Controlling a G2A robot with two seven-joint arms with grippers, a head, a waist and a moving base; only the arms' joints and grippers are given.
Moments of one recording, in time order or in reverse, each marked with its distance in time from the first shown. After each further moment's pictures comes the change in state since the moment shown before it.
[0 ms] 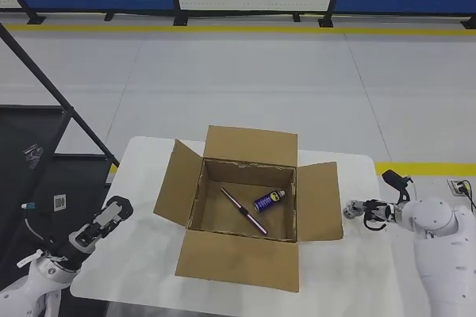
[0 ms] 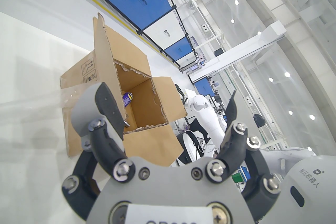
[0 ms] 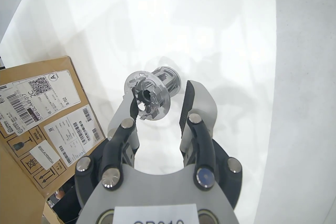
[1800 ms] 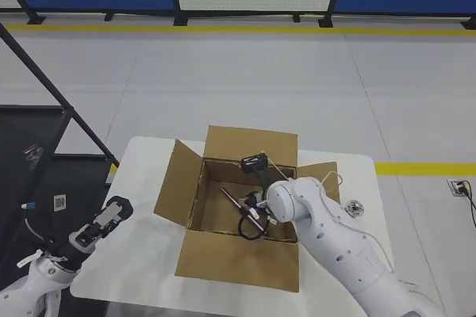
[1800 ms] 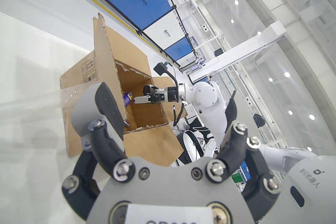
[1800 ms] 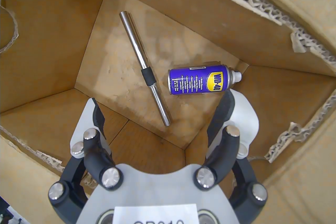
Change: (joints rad) left arm 0.000 0.000 0.000 0.000 0.000 0.000 0.000; right arm 0.224 -0.194 -0.946 -0.212 -0.014 0.327 -0.070
